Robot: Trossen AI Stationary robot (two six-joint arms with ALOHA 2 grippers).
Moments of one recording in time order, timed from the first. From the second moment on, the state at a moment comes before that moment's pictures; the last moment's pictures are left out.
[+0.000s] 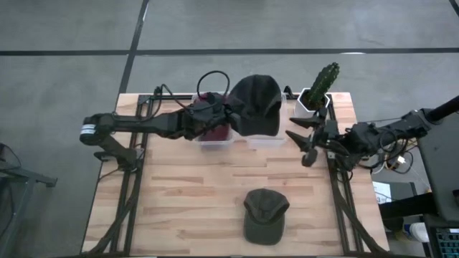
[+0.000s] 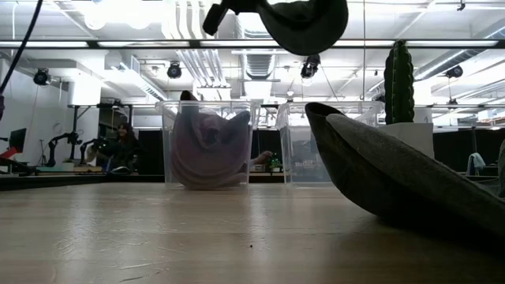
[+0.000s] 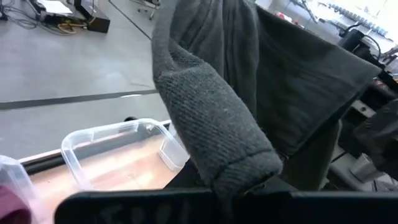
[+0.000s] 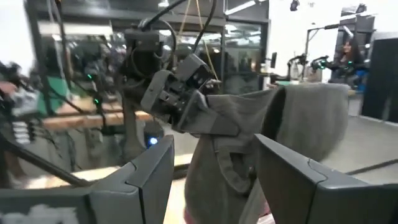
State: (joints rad) left arm 0.05 1.50 1.38 -0.02 -0.54 -0.62; right arm 0.35 0.77 0.76 0.19 0.69 -0.08
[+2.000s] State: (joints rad) left arm 0.00 1.52 1.39 0.04 -0.63 -0.59; right arm 0.16 0.99 0.97 0.02 0.71 0.11
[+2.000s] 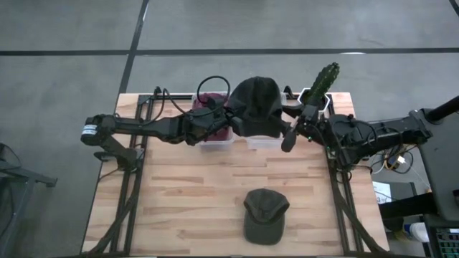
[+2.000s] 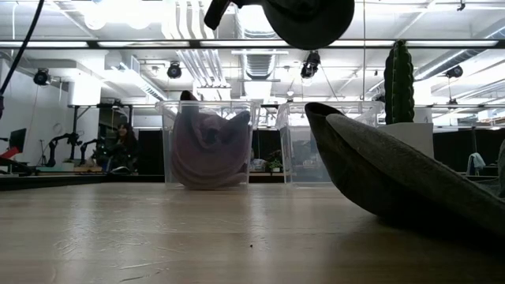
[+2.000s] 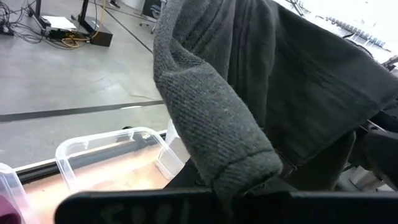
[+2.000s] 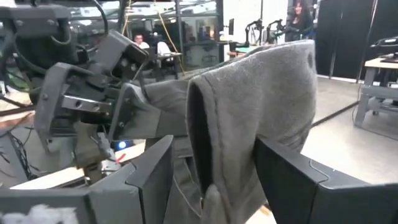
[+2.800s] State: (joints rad) left arm -0.01 1.52 1.39 0.04 -0.63 -0.58; right arm 0.15 1.08 0.98 0.07 0.88 0.16
